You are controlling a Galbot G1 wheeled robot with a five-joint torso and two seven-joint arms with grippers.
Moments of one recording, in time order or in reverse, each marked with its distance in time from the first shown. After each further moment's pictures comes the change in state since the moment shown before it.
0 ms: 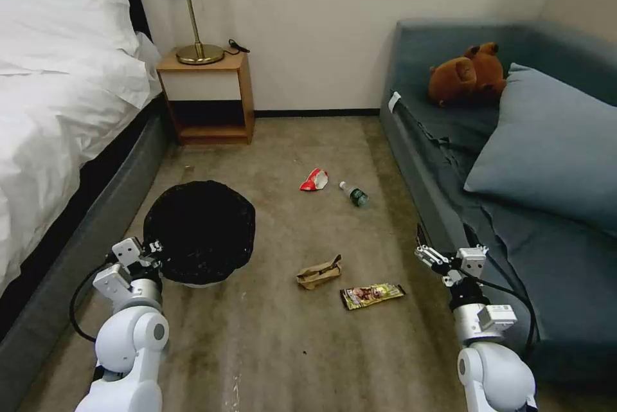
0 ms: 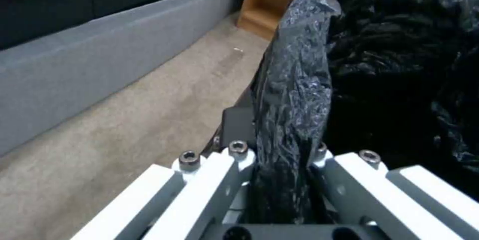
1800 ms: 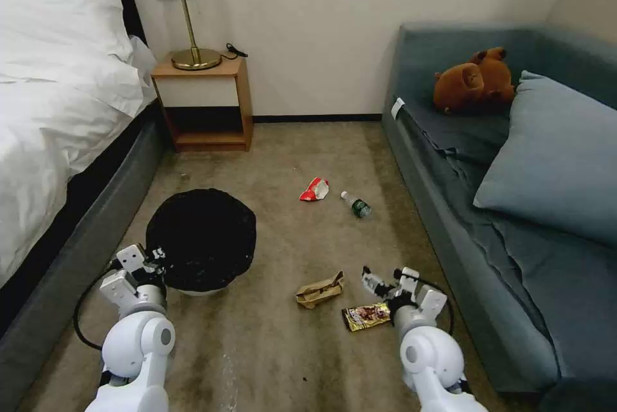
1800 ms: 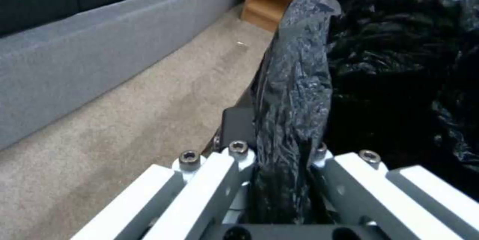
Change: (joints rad) left arm 0.006 -0.022 0.015 0.020 0.039 0.003 -0.014; right arm 0.075 -0.037 -0.328 -0.086 0.538 -0.653 0.624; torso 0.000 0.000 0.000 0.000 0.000
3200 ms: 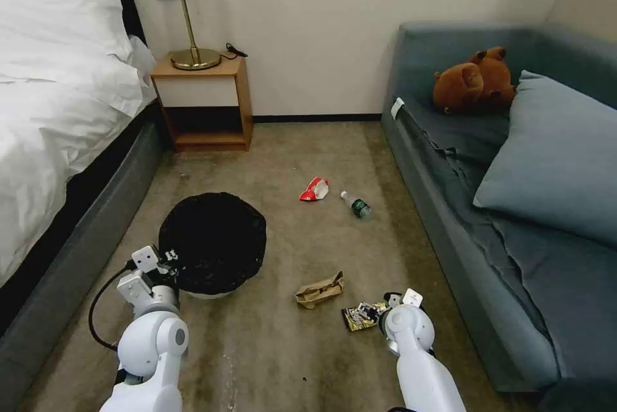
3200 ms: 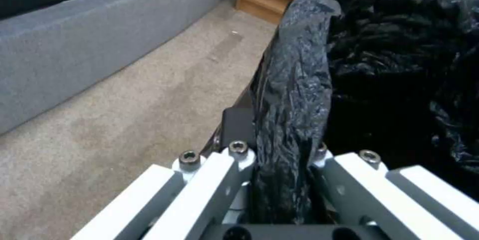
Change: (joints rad) left arm 0.003 -0.045 0.045 -0.004 0.061 0.013 -0.013; right arm 0.275 0.056 0.123 -0.474 0.169 -0.232 0.177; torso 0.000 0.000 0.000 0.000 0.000
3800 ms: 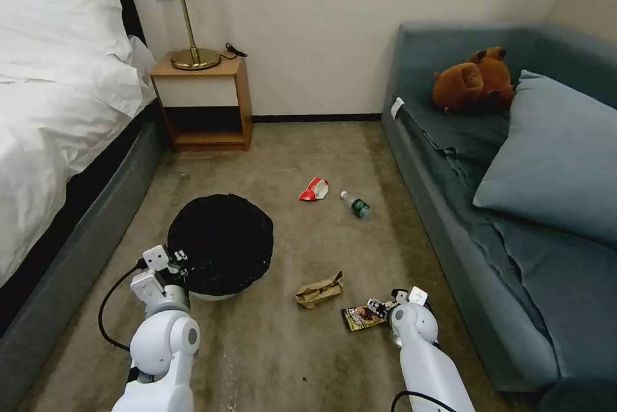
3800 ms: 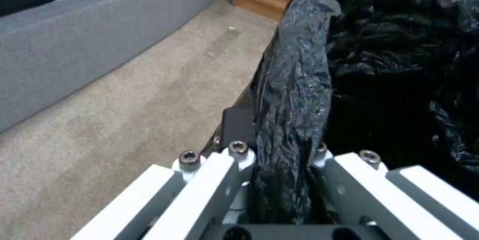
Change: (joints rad) left arm 0.002 -0.034 0.029 0.001 0.063 0.005 -0.003; right arm 0.084 -0.019 0.040 -0.199 -0.161 0.117 -0.192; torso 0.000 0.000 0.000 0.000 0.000
